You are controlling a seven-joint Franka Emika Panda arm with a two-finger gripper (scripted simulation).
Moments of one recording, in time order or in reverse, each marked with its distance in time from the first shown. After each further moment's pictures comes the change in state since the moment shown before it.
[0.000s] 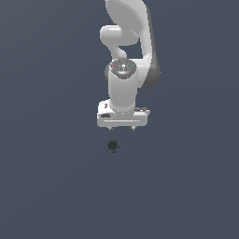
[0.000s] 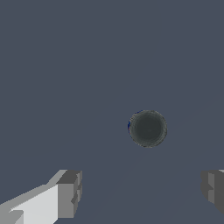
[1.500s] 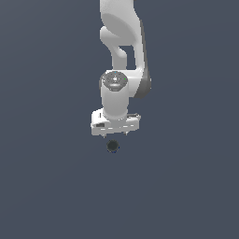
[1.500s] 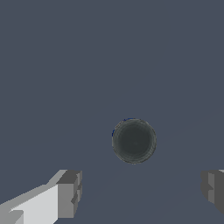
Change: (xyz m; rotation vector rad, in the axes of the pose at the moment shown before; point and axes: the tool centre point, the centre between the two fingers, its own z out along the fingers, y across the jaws) arm 0.010 0.029 0.033 -0.027 0.013 -0.149
